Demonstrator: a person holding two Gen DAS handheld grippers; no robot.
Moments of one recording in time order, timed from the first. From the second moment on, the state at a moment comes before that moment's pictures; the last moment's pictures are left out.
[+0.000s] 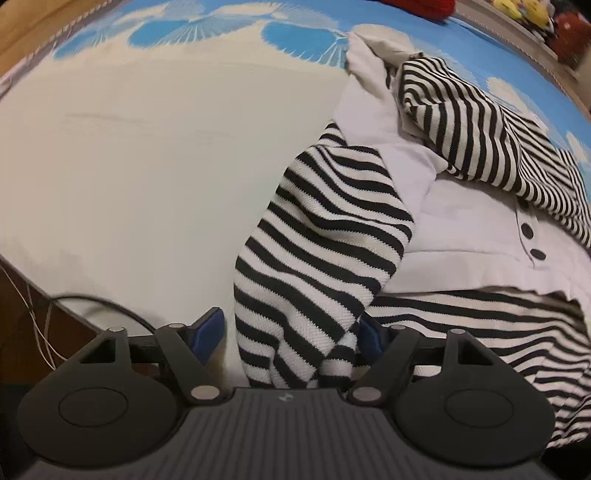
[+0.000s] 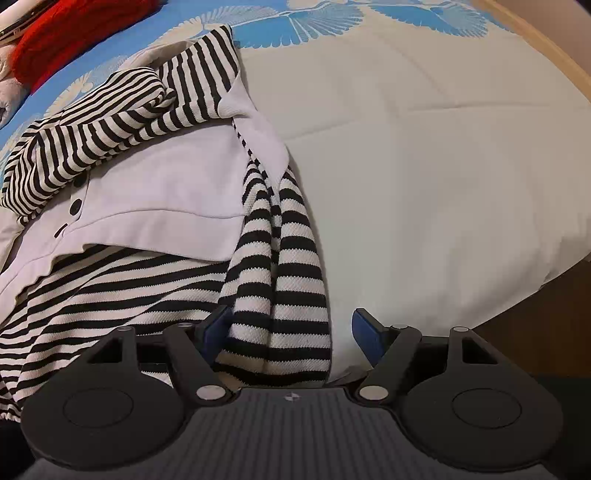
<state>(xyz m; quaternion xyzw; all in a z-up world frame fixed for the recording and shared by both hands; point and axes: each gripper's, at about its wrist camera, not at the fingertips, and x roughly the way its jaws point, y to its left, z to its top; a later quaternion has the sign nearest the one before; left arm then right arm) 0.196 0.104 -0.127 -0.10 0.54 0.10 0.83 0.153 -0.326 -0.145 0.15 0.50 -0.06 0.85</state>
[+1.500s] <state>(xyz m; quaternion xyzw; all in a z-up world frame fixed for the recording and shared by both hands) 0.186 0.096 -0.127 -0.05 0.54 0.04 0.84 0.136 -0.328 -0.135 0.14 0.48 -0.03 0.87</state>
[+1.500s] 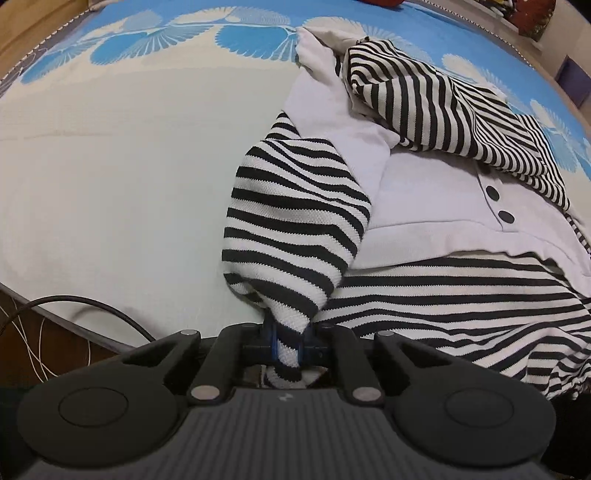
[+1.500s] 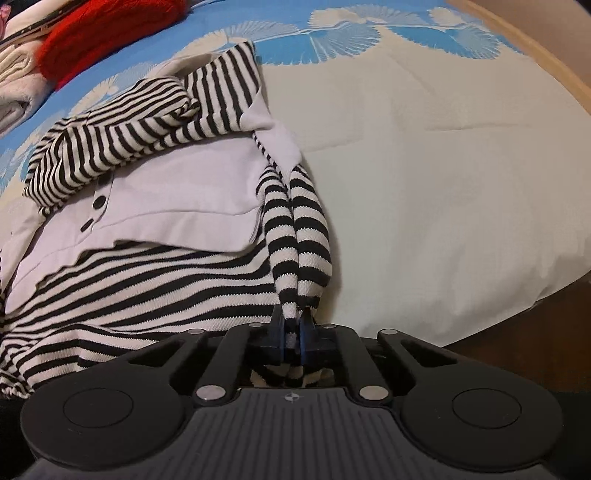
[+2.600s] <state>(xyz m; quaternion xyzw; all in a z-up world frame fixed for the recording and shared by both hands) 0.180 0.091 -0.110 -0.04 0.50 0.02 0.86 0.127 -0.333 -0.107 0.15 0.42 -0.02 0.89</state>
